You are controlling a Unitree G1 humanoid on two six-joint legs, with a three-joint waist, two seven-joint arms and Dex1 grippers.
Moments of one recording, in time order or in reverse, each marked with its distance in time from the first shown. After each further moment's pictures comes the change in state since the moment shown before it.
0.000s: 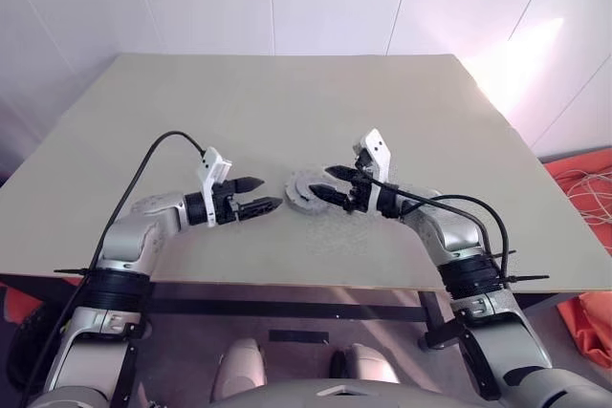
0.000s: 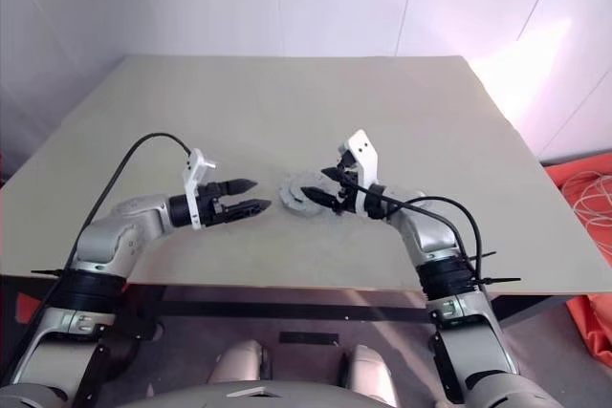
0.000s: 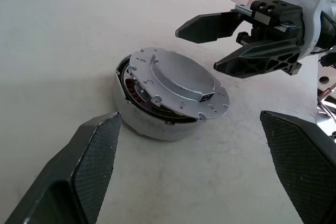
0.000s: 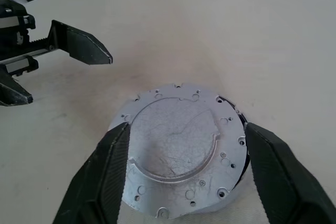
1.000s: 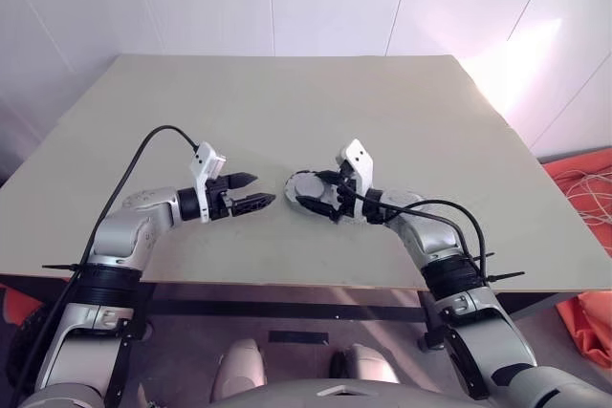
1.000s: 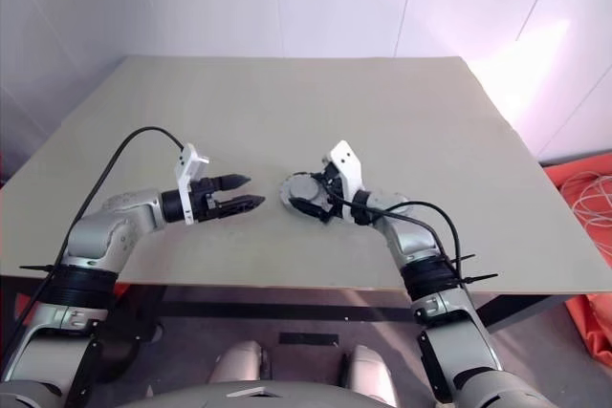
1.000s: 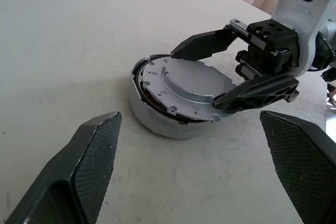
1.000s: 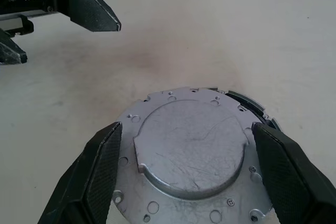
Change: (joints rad) left arm -0.014 0.036 0.006 0.008 0.000 -0.001 0.002; right arm -0.017 0.060 0.058 0.125 -0.120 -0.179 0.022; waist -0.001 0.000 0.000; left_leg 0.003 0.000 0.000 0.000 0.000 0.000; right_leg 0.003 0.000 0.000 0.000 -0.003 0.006
